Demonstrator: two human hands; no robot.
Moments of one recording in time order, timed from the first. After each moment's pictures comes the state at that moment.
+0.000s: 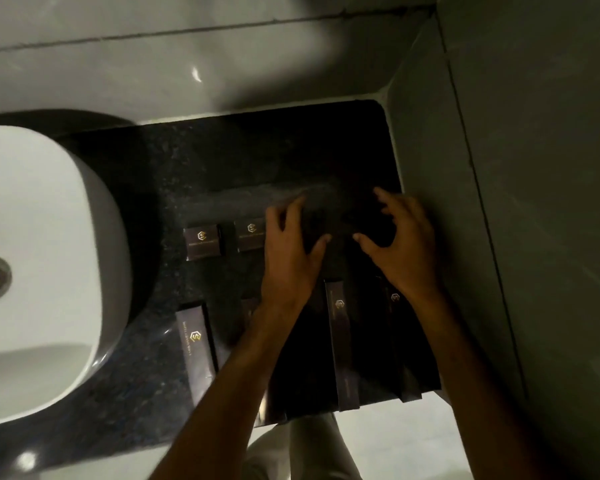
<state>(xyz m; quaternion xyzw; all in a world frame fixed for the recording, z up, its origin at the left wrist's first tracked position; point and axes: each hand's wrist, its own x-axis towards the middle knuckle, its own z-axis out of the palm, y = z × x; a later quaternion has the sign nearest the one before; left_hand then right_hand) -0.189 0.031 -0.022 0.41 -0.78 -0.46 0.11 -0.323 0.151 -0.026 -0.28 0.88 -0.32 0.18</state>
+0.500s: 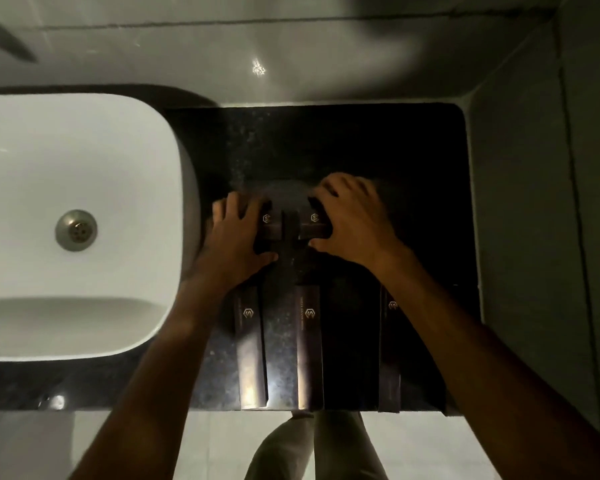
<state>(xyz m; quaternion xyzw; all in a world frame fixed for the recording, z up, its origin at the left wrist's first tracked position) -0.064 -0.083 -0.019 0.41 -0.87 -0.24 -0.14 -0.256 0.020 -0.031 -0.59 0.78 -0.02 0.18</state>
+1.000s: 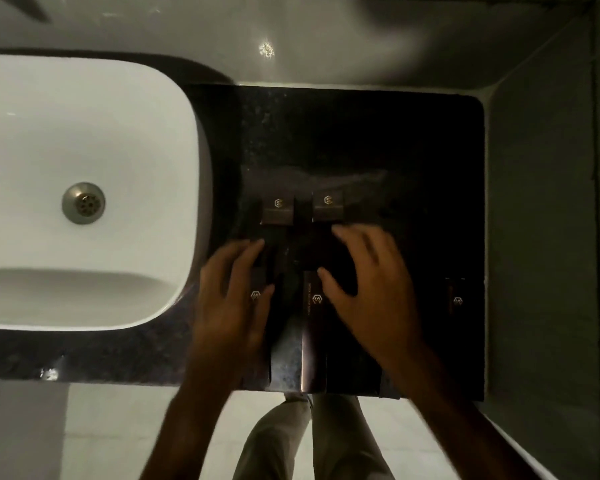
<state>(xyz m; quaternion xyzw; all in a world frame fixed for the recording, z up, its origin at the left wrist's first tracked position) 0.011 0.026 0.021 0.46 -0.83 -0.30 0.11 -0.178 0.116 0.005 -0.47 0.84 -0.21 0.18</state>
